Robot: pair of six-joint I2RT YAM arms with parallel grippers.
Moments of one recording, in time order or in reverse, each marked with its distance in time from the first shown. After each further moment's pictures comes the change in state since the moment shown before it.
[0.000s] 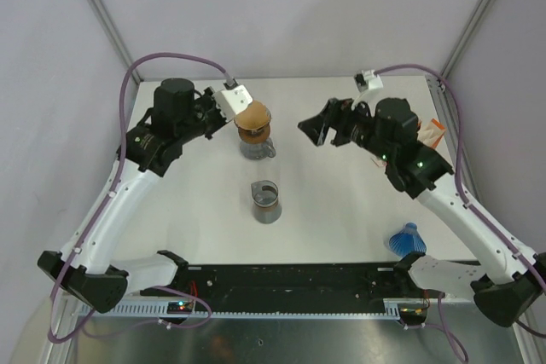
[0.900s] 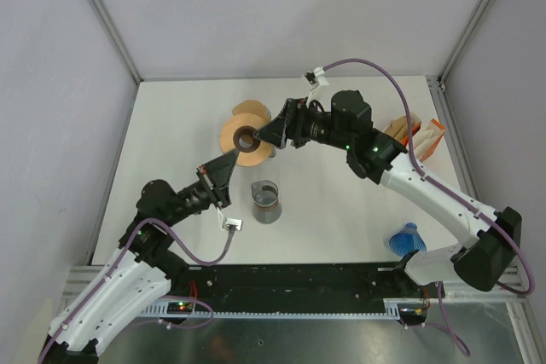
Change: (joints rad) left arm -0.109 -0.694 -0.929 0.703 0.319 1.331; right arm 0.126 0.261 0.127 0.177 -0.214 0.197
